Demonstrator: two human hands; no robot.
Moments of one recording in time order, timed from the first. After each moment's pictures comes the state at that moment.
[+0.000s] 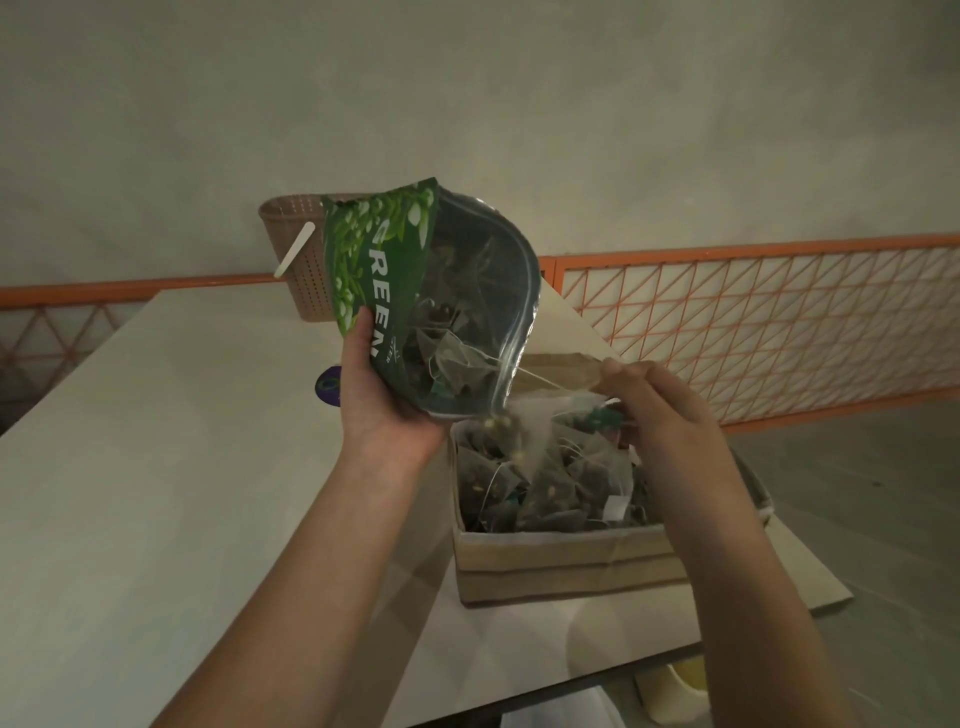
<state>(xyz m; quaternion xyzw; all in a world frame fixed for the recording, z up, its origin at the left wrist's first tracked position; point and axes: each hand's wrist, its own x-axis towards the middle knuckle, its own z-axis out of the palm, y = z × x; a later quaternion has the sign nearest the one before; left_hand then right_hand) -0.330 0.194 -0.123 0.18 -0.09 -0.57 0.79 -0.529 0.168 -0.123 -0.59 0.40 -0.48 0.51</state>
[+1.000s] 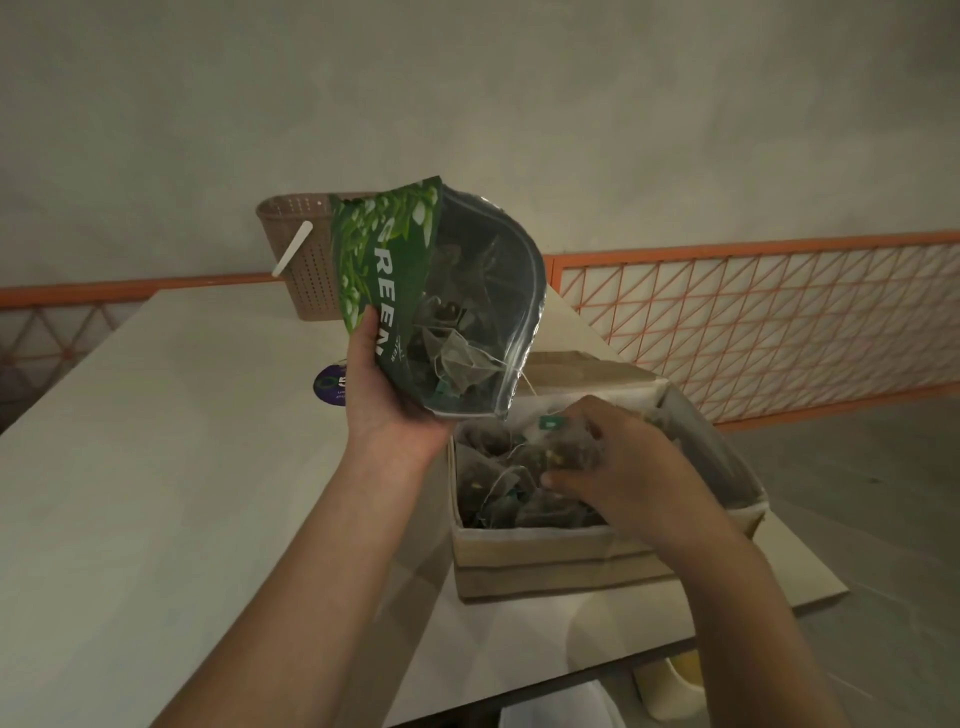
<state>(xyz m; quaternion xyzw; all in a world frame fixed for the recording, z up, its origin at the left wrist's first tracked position) -0.332 0.188 -0.127 0.18 -0.10 -0.58 0.79 -0.527 0.165 -0.136 -0.83 0.47 -0.19 0.24</state>
